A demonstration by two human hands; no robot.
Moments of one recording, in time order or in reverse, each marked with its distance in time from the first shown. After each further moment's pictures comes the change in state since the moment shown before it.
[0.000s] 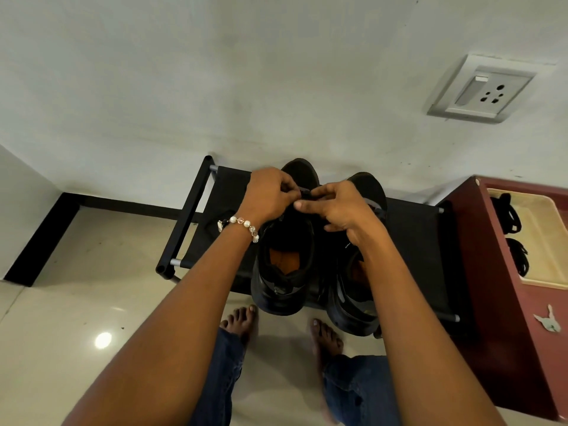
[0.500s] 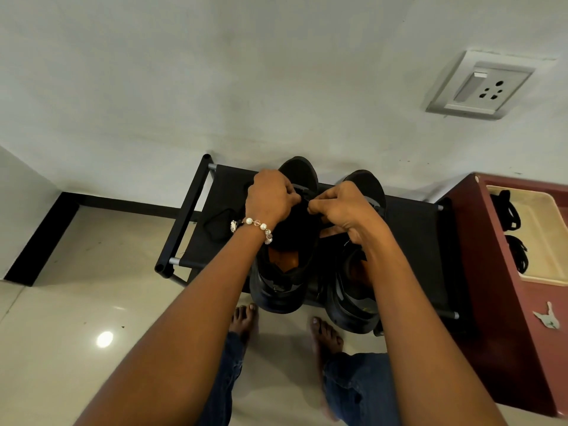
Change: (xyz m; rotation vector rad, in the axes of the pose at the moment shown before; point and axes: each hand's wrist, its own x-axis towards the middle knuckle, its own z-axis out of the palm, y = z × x) left_hand -0.001 0.006 0.016 0.126 0.072 -0.134; right_hand -0.004 0.001 -0.005 0.059 -0.053 0.042
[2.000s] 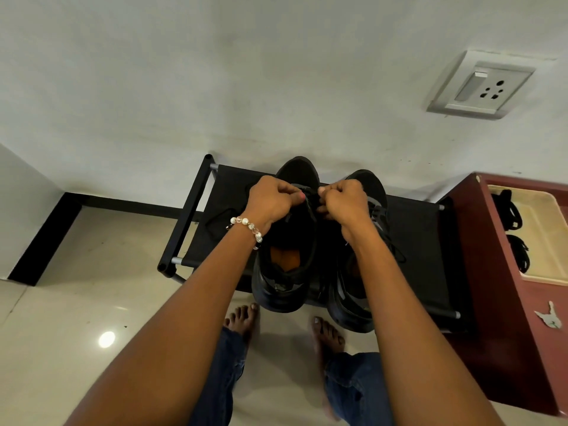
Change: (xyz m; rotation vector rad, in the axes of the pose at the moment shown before) left_hand -0.012 0.000 -0.007 -0.496 -0.177 -0.236; right_hand 0.028 0.014 0.011 0.050 0.343 -0.083
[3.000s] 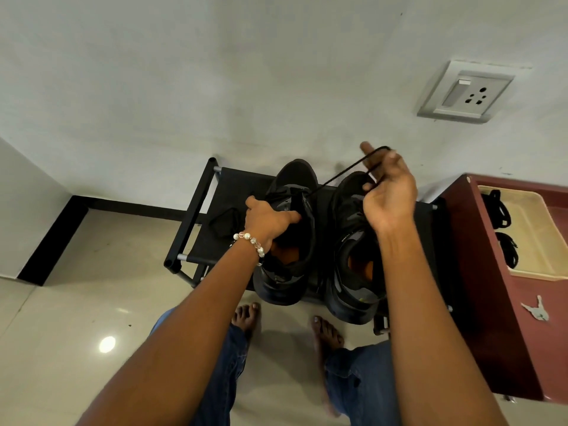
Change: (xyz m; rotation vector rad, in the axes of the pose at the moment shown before) left_hand -0.019 -0.023 0.009 -0.148 0.077 -0.297; right_hand -0.006 -0.006 -0.056 0.971 0.011 -0.161
